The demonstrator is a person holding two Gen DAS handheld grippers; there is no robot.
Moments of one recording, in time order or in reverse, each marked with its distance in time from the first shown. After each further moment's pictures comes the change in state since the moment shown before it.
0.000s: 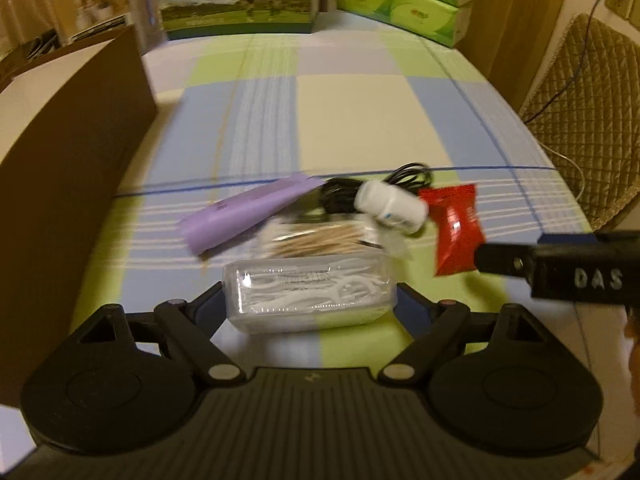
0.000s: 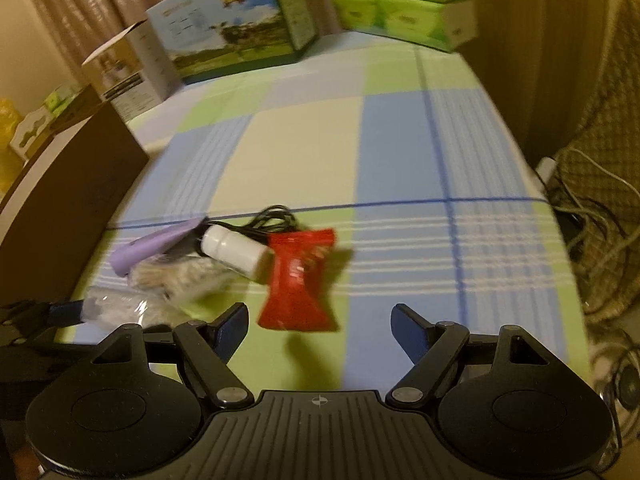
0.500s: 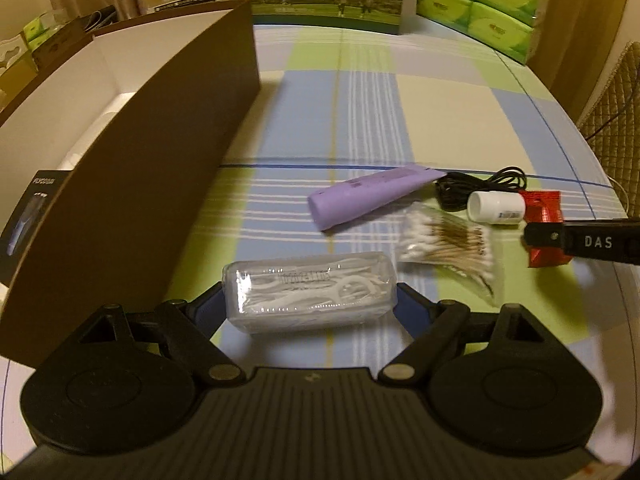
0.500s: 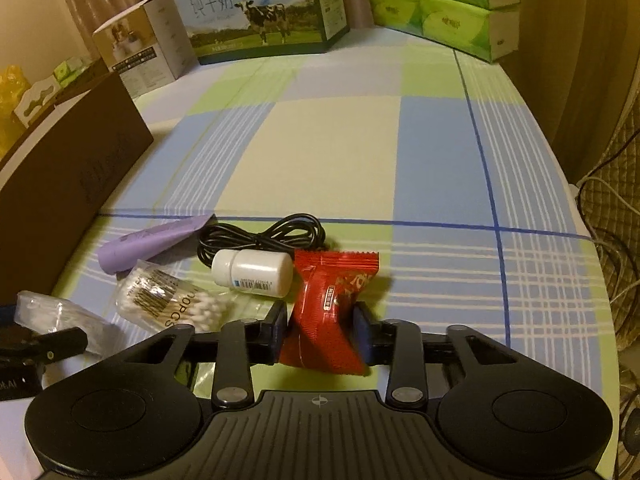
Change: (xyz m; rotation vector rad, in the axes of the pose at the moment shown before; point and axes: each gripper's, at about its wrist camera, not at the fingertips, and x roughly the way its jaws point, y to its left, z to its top) left arm -0.015 0.065 -0.015 -0.103 0.005 0.119; right arm 0.032 0.012 0.005 -0.071 0.014 -0.011
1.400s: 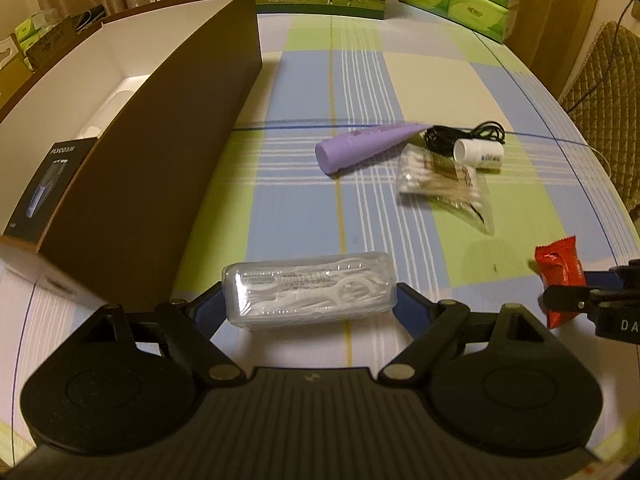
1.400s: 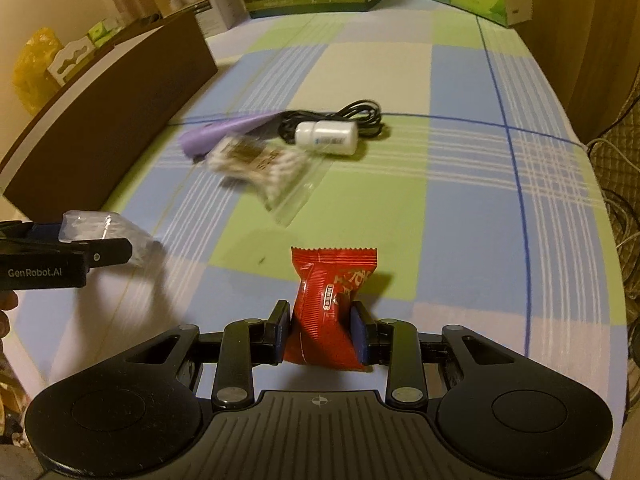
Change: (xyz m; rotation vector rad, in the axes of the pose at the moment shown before) left arm -0.034 0.018 -0.042 0.049 0.020 -0.038; right arm -0.057 0.041 -0.080 -0.051 0.100 0.053
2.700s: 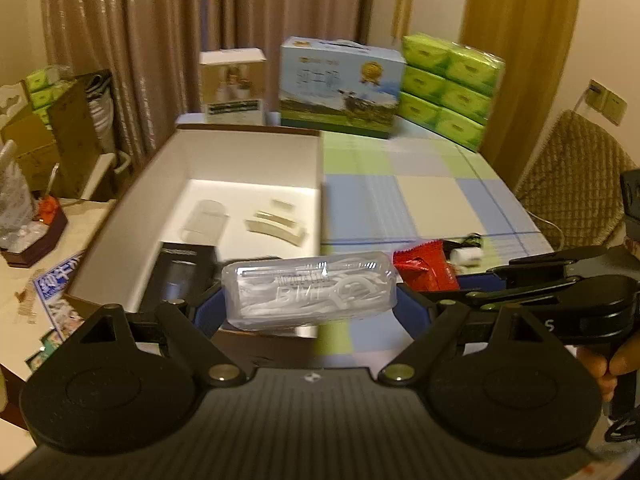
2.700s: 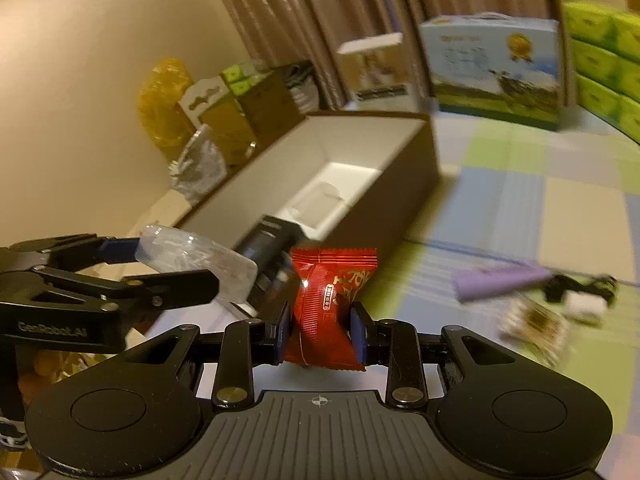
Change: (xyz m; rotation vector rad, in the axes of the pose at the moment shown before) left arm -0.144 0.137 0.031 -0.007 -0.244 -0.109; right arm -0.032 0.201 0.087 -0.149 -0.188 0.321
